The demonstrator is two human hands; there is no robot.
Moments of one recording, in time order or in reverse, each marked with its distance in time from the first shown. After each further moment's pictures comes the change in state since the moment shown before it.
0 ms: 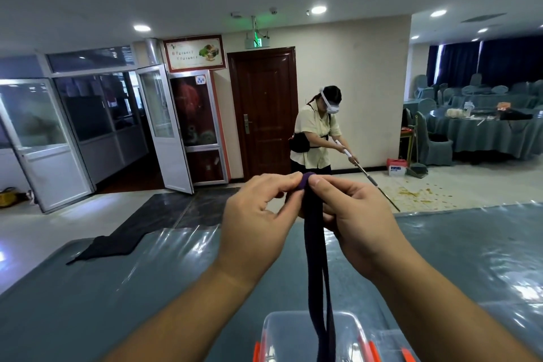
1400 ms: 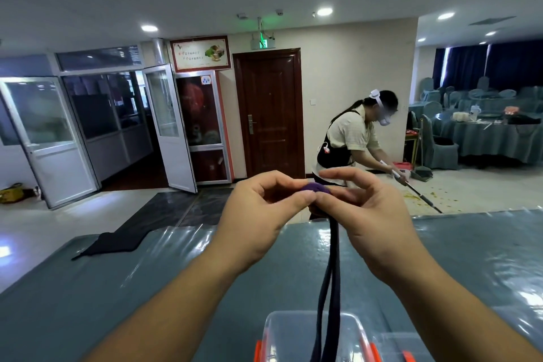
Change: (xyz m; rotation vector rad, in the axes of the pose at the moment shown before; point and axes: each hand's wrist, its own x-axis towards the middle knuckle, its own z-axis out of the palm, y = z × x) left_hand 0.016 0.024 -0.020 -0.346 -0.244 -0.532; right_hand -0.012 -0.010 -0.010 -0.162 0.031 -0.119
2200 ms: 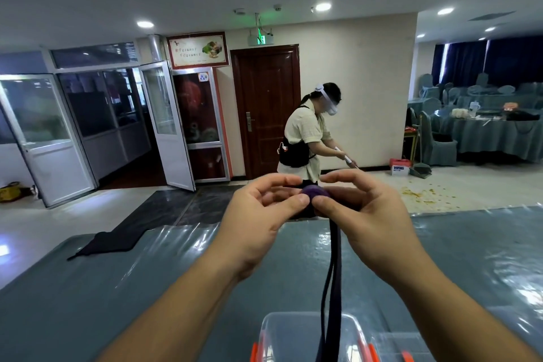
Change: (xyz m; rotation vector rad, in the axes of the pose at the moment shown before) left_hand 0.011 -0.025 0.015 -0.328 0.024 -0.189; right_hand 0.010 0.018 -0.015 -0.204 -0.019 -0.075
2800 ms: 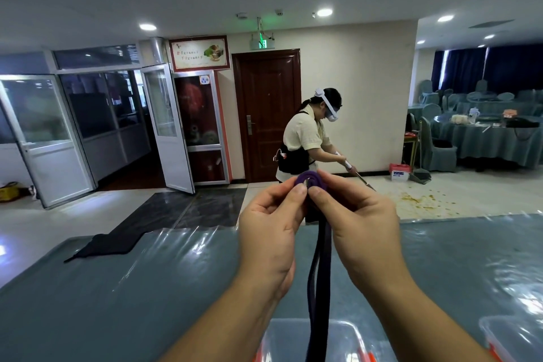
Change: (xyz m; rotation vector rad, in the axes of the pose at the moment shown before) left_hand -0.002 -0.009 0.041 -0.528 0.262 0.009; right_hand 0.003 0.004 0.028 0.221 0.212 0.023
